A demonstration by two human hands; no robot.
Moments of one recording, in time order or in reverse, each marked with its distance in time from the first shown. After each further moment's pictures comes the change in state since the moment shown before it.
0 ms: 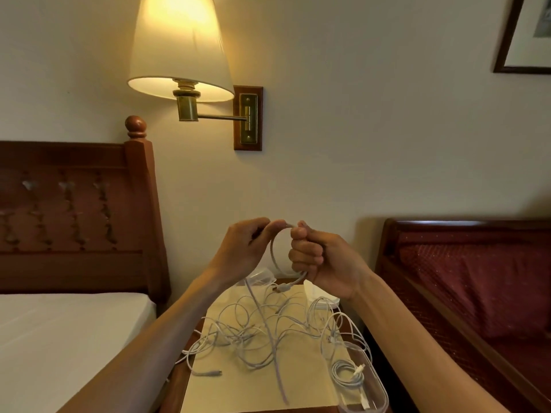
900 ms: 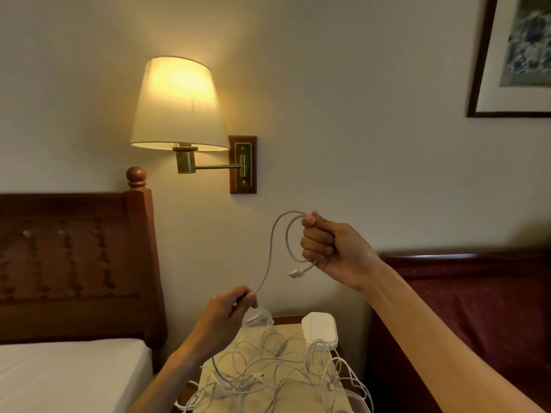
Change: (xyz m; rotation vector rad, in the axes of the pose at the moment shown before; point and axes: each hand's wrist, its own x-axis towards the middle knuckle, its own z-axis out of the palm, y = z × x) left_hand -0.014 -0.029 -0.022 0.034 -0.127 -0.199; right_hand 0.018 -0.105 0.041 -0.104 0.110 -0.140
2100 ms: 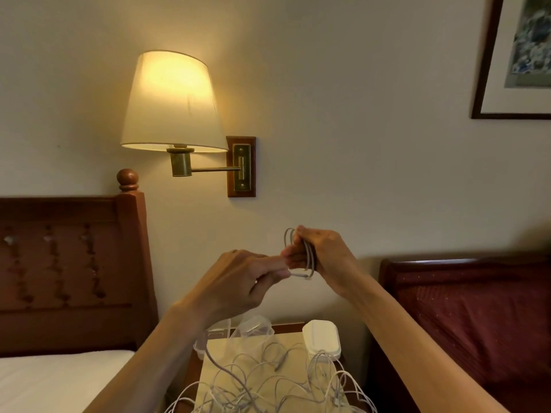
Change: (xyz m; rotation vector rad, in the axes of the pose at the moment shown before) left_hand 0.069 0.067 -0.045 0.432 -0.074 0.637; right_hand 0.034 0.017 0.000 -0.564 0.257 -0.102
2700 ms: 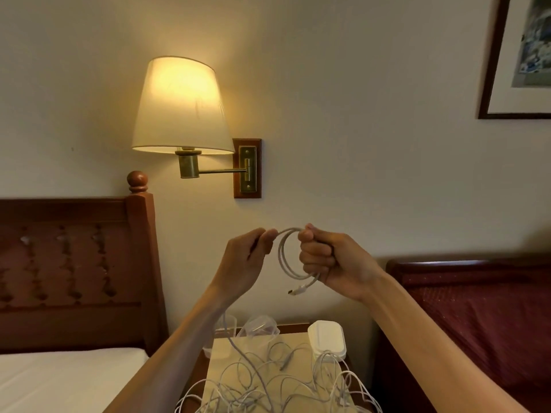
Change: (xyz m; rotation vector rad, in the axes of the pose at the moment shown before) left_hand 0.015 -0.011 0.017 -0.428 0.324 -0.397; right_hand -0.011 -0.010 -0.004 0.519 -0.307 0.172
